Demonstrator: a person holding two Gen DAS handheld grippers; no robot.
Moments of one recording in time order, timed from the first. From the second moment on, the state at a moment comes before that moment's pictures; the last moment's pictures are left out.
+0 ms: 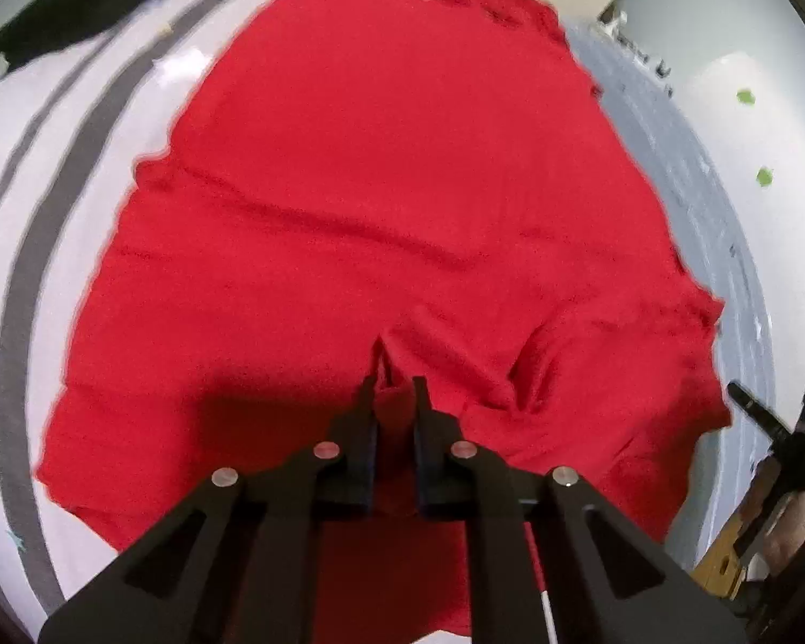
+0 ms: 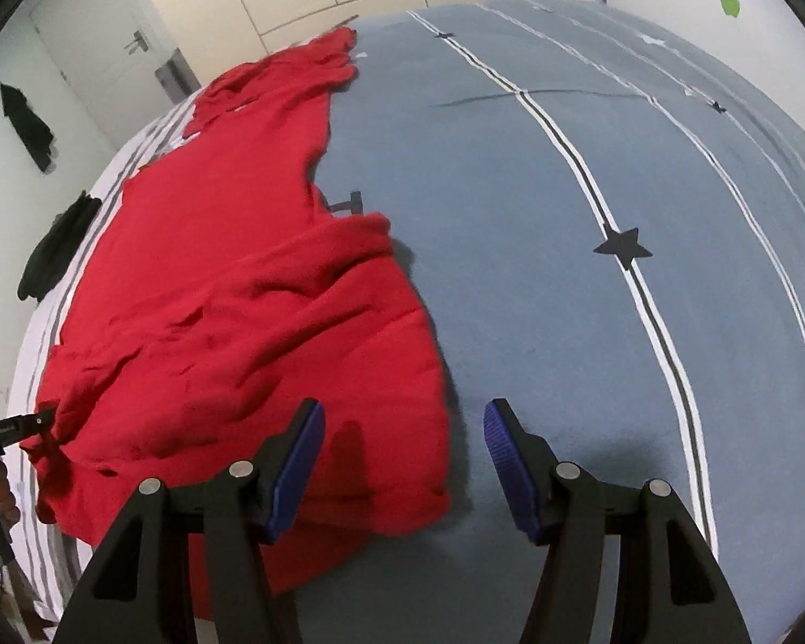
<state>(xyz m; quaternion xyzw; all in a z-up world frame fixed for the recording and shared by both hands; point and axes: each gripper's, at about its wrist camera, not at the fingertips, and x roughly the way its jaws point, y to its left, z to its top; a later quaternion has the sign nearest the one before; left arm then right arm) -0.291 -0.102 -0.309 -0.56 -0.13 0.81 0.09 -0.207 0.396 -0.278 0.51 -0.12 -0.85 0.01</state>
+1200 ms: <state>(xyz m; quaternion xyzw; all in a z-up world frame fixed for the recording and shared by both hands) -0.290 -0.156 -0.325 -0.56 -0.05 0.82 0.06 -0.217 0.354 -0.286 0.51 -0.11 -0.85 0.02</state>
